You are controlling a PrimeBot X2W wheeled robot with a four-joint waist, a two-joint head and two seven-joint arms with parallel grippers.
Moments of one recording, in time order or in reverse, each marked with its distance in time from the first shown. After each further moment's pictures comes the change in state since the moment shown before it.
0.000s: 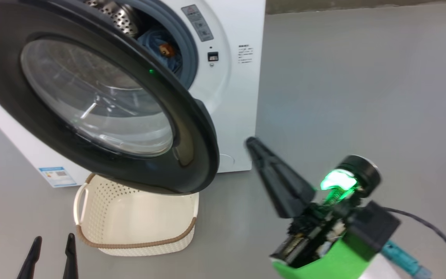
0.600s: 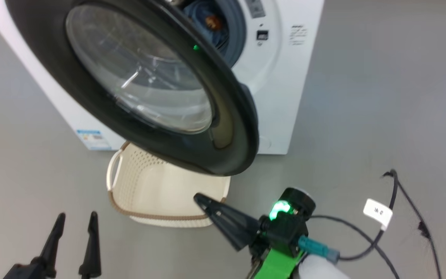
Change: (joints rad) left arm -0.070 -0.009 -0.088 0.000 -0.029 0.000 0.000; right arm -0.095 -0.023 0.285 0.334 0.100 0.000 0.010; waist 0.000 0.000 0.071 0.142
